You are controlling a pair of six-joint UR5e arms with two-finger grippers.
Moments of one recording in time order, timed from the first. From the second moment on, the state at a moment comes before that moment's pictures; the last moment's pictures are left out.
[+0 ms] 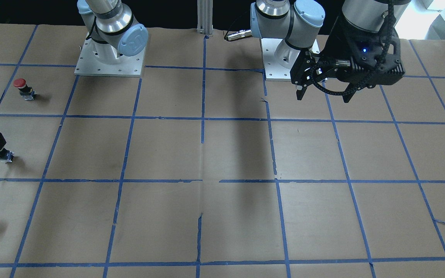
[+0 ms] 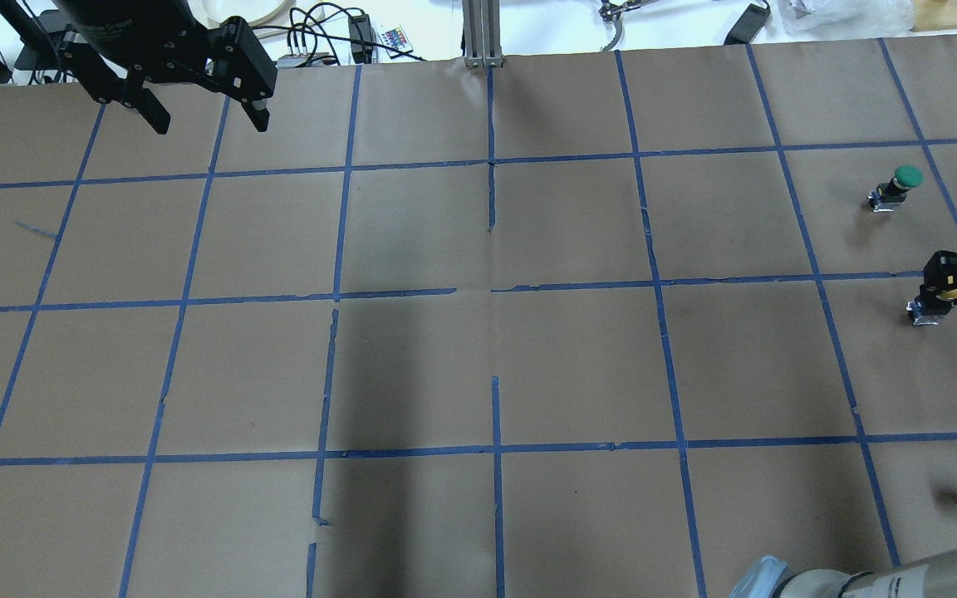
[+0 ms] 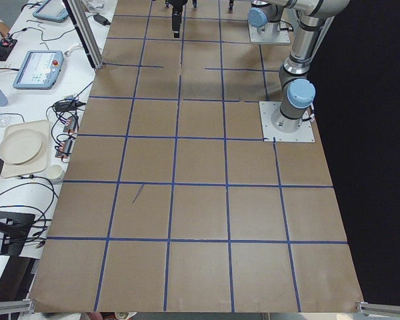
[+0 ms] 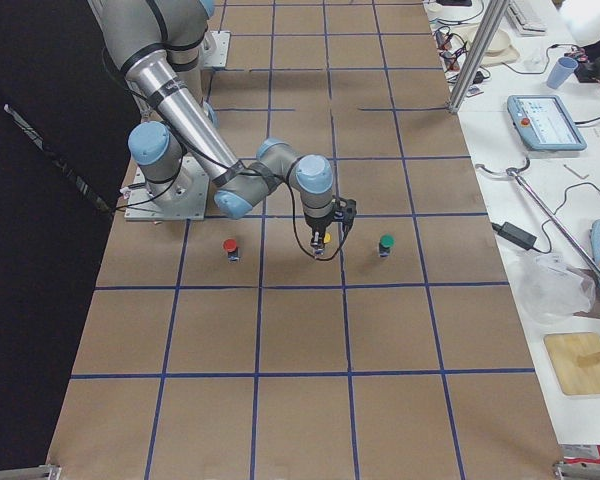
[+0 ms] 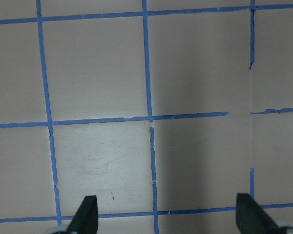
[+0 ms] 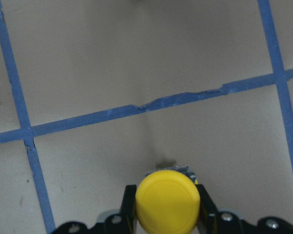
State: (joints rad) left arm -1.58 -1.67 -1.30 -1.70 1.56 0.03; right arm 0.83 -1.33 2.02 -2.34 -1.48 -0.52
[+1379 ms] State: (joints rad) left arm -1.58 -1.67 -1.31 -1.70 1.56 0.02; right arm 0.83 -1.34 2.01 -2.29 -1.50 -0.52
